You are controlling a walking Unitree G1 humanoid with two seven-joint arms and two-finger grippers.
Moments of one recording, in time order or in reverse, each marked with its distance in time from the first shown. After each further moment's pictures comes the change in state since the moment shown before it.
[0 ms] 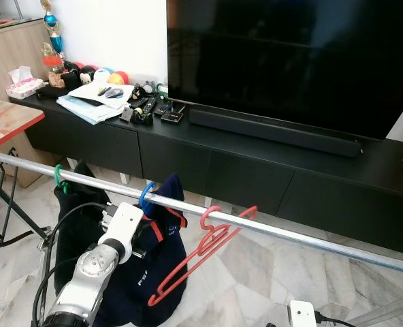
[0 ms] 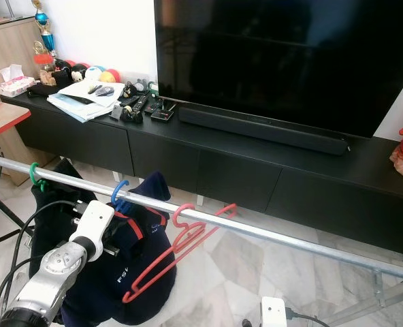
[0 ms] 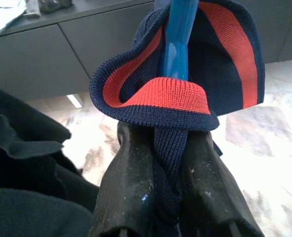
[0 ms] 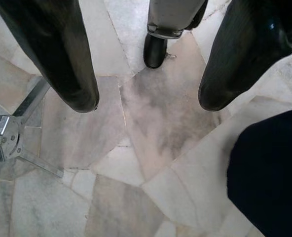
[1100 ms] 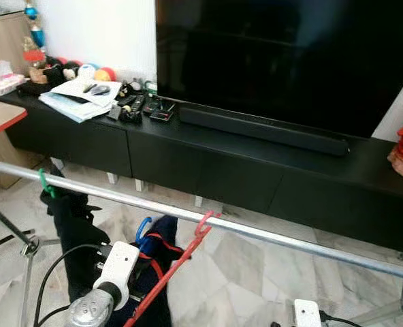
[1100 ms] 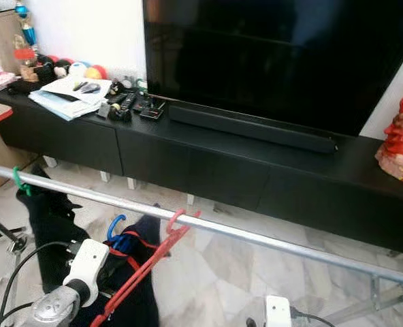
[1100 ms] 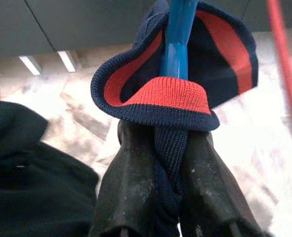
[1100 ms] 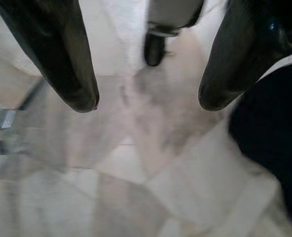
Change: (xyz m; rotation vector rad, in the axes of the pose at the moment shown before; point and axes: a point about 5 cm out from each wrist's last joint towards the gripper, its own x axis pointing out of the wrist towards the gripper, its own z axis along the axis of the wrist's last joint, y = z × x) left arm -0.057 -0.024 -0.046 -0.077 0.089 -0.094; right arm 0.001 0.005 0.002 0.003 -0.005 0.021
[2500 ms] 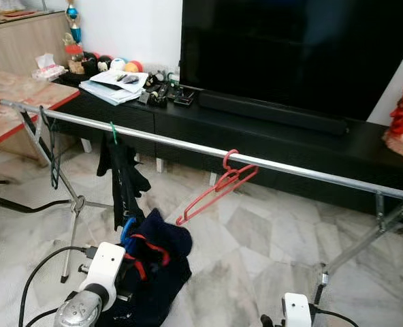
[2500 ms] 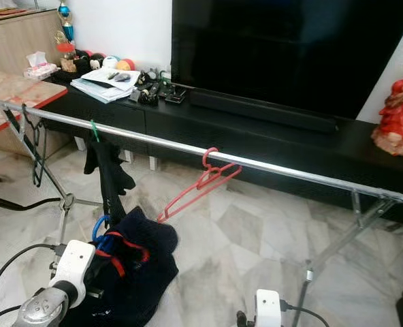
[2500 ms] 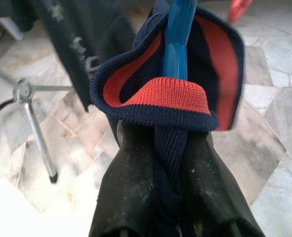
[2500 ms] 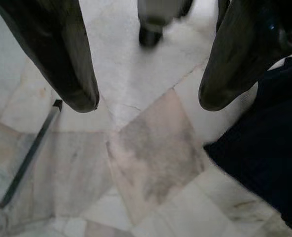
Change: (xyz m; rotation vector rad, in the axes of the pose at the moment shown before) left arm -0.003 0.008 -0.006 -0.045 0.040 0.114; right arm 0.000 -0.001 0.003 -0.004 -0.013 -0.010
